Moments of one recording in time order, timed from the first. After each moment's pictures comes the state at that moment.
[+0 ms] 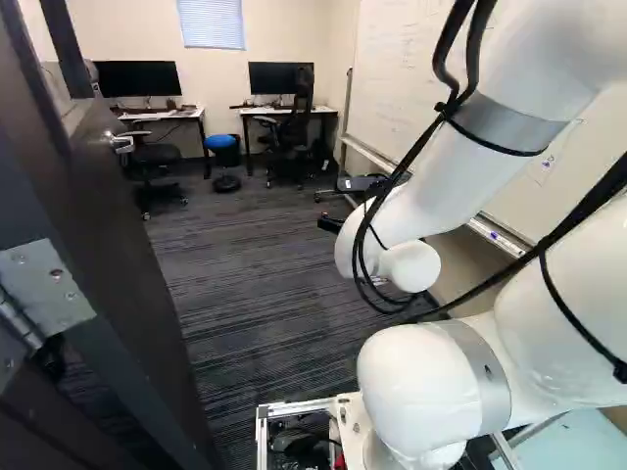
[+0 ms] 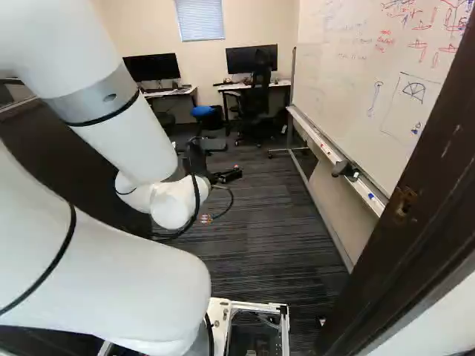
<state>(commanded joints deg) 0.0 16.0 -5.0 0.0 50.0 0.0</state>
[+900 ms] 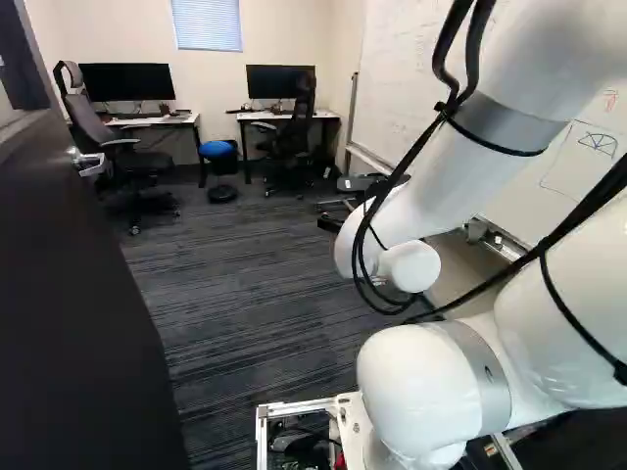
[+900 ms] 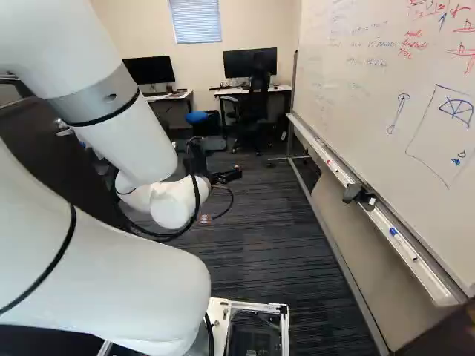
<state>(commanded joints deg) 0.0 16.0 -5.0 0.0 50.0 0.0</state>
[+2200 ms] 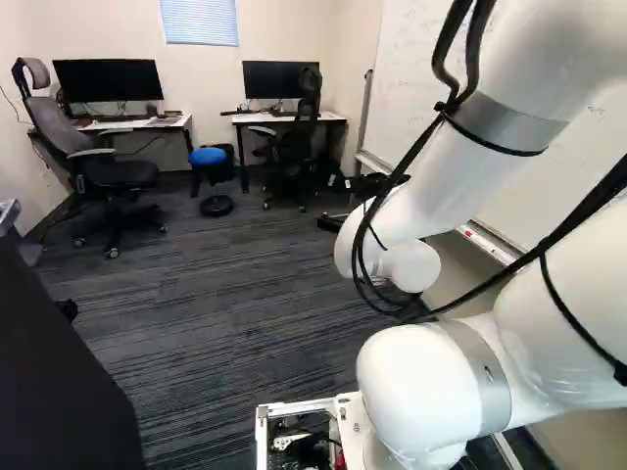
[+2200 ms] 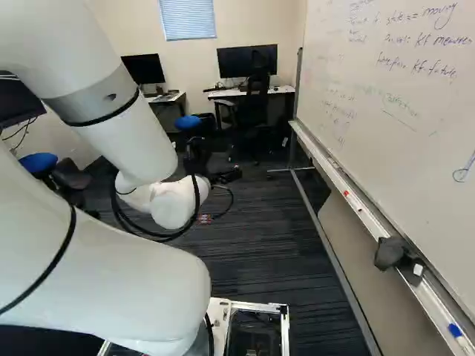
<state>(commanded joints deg) 0.0 16.0 -5.0 0.0 50.0 0.0</state>
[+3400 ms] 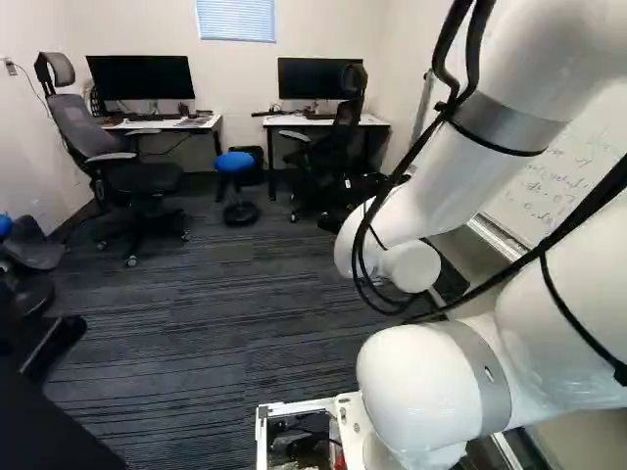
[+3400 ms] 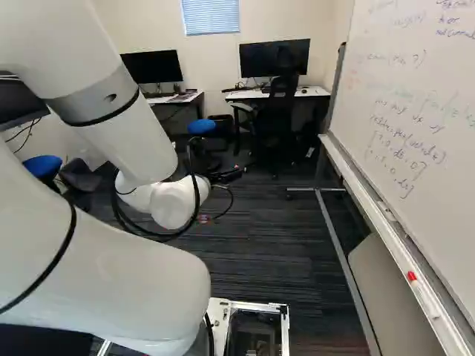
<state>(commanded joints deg) 0.0 16.0 -5.0 0.0 50.0 0.0</state>
